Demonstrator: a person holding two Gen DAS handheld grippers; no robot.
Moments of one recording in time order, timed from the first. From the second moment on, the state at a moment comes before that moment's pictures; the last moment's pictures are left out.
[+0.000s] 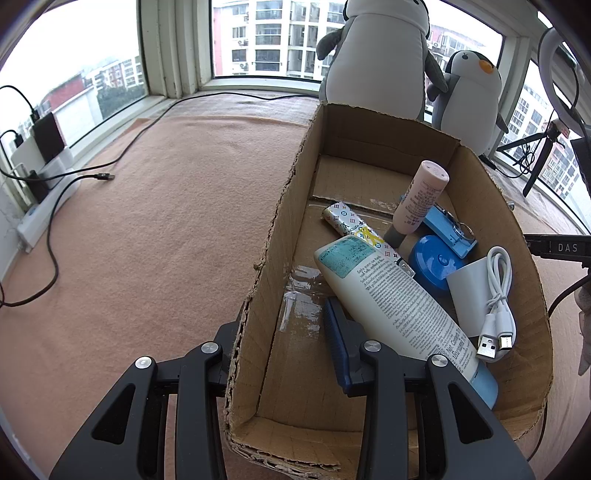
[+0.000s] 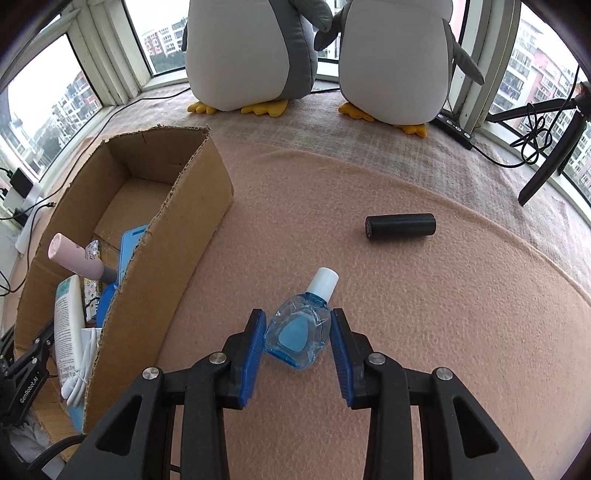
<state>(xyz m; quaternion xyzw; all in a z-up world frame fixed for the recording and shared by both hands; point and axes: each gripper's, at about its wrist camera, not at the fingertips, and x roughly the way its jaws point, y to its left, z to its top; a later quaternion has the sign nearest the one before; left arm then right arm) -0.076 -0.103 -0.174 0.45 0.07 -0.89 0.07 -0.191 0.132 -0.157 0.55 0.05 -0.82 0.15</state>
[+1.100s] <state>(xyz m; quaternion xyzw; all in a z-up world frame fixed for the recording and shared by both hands) -0.075 -0.103 -0.174 0.45 0.07 -0.89 0.07 -0.121 0.033 -0.085 0.46 0.08 -0.83 0.32</state>
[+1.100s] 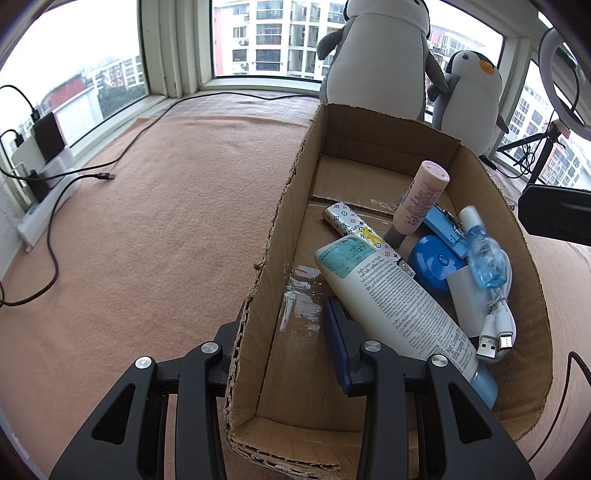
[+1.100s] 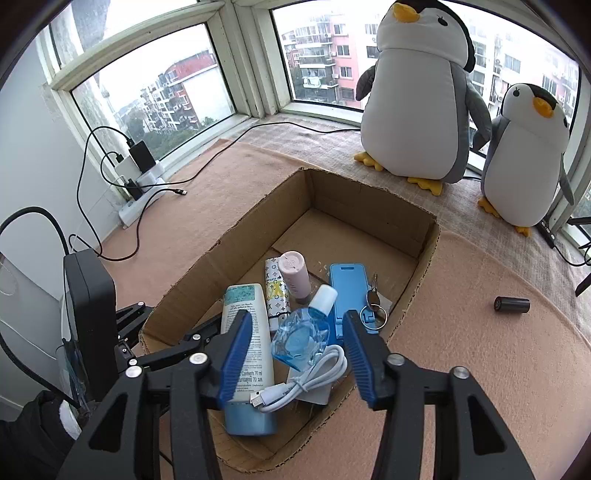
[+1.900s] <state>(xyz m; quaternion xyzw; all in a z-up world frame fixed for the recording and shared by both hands) -0.075 -0.102 -0.175 0.45 0.07 -0.89 0.07 -0.161 0.111 -0.081 0.46 0.01 -0.85 0.24</state>
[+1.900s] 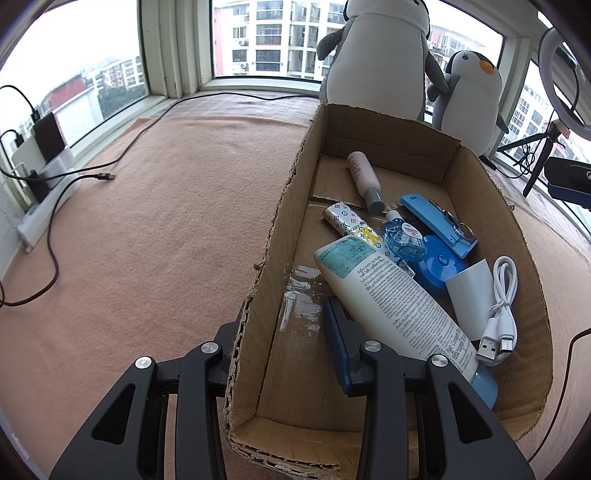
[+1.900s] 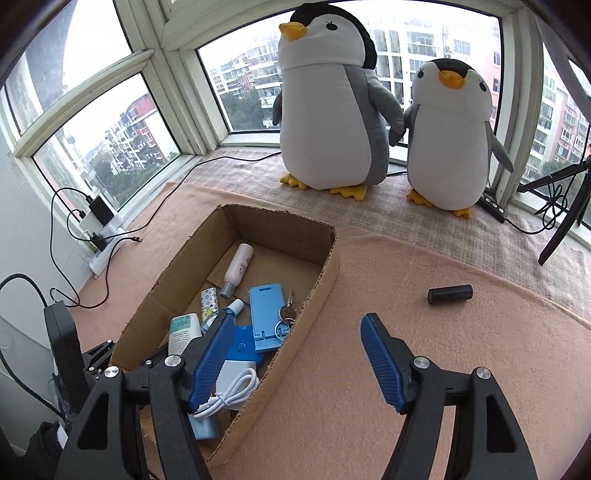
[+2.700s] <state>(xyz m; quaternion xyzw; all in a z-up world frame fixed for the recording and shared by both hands) -0.076 -0.100 -0.176 0.45 0.07 -0.89 0.07 -0.248 0.188 -0.143 0.54 -0.10 -0.83 0.06</state>
